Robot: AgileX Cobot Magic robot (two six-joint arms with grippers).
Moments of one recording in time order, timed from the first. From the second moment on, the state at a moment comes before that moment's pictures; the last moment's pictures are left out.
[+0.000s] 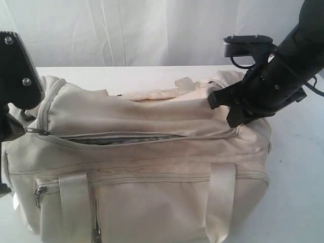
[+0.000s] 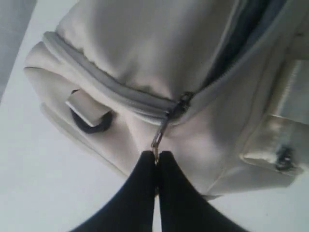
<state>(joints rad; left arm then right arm) -0.92 0.99 -0.90 0.55 1.07 0.04 0.45 1.54 -1.18 0.23 0.92 -0.10</state>
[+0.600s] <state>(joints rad) -0.92 0.85 -0.89 0.44 0.92 0.21 0.47 1.31 -1.26 0.82 1.01 -0.80</state>
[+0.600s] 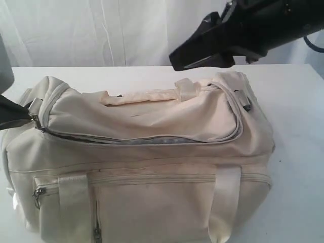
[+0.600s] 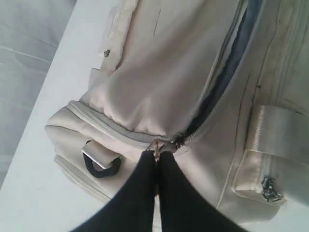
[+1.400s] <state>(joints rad) -0.92 0.84 -0.89 0.46 0.99 0.19 1.06 1.61 -1.26 0.55 0.51 -1.11</state>
